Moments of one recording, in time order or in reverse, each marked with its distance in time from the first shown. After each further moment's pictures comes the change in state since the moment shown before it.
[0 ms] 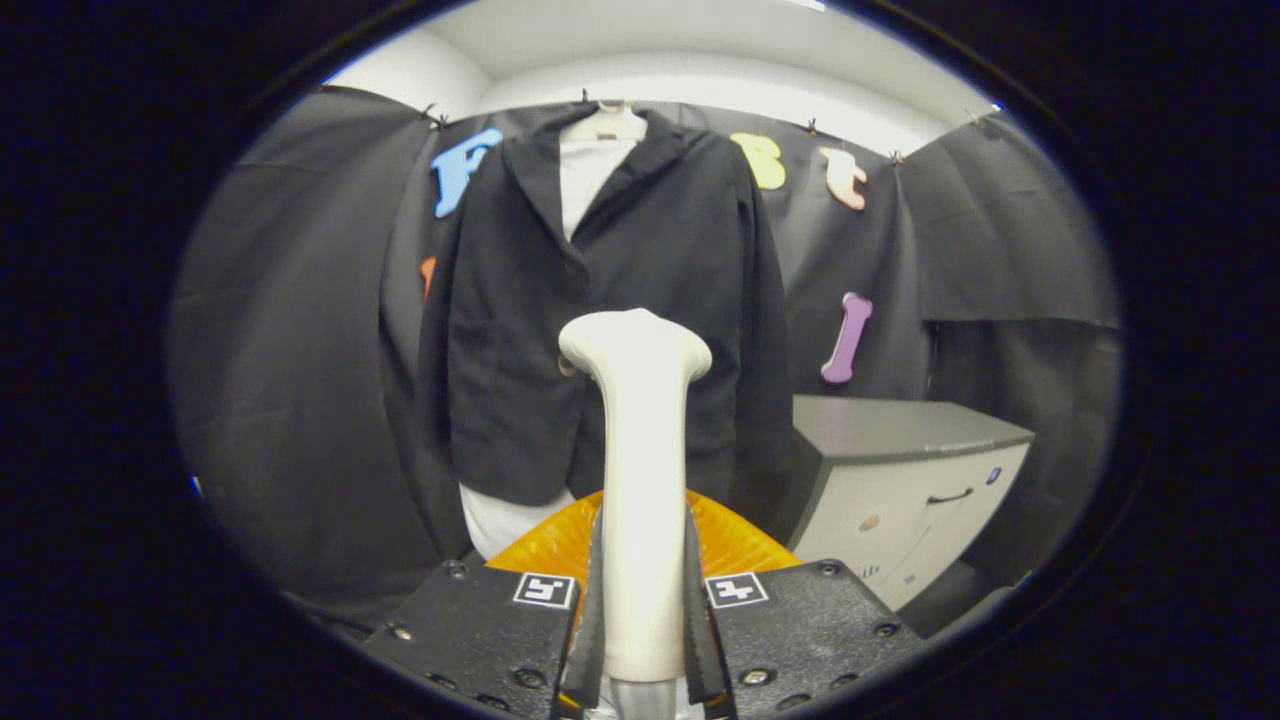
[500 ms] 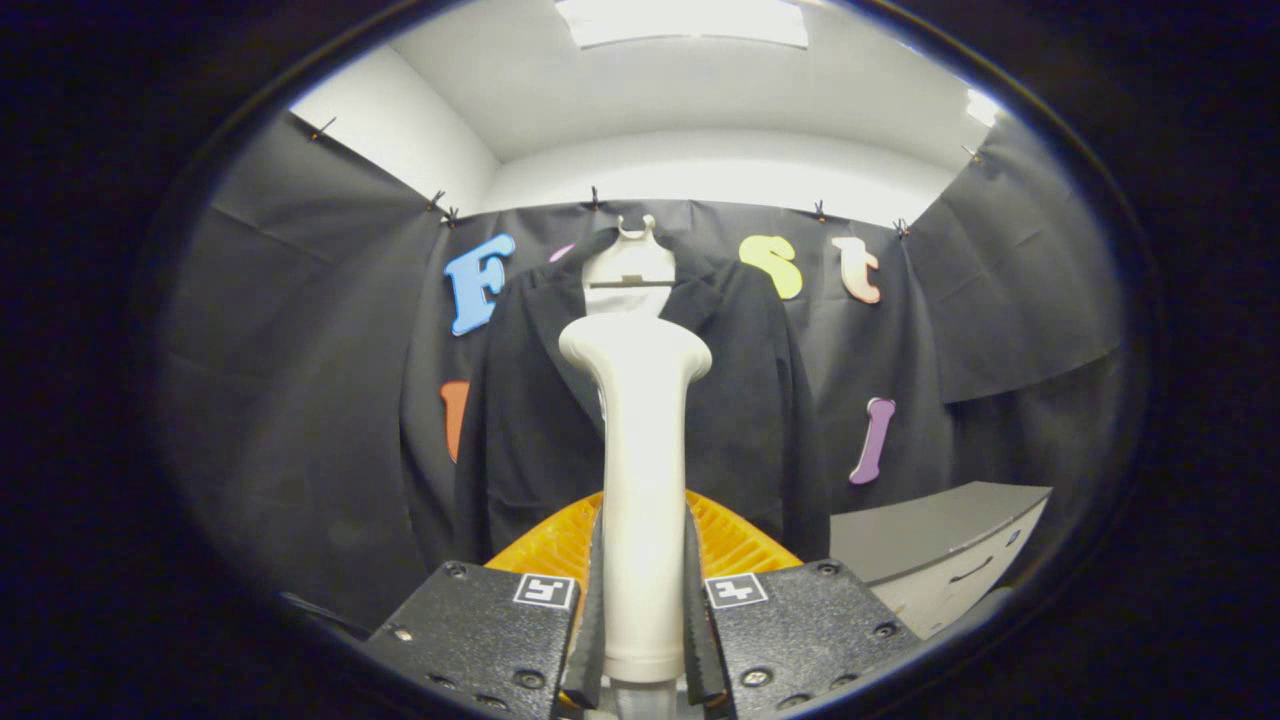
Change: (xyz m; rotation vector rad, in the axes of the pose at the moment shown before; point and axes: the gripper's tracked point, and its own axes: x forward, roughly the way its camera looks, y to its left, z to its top) arm 0.019 0.053 0.136 0.051 -0.292 0.073
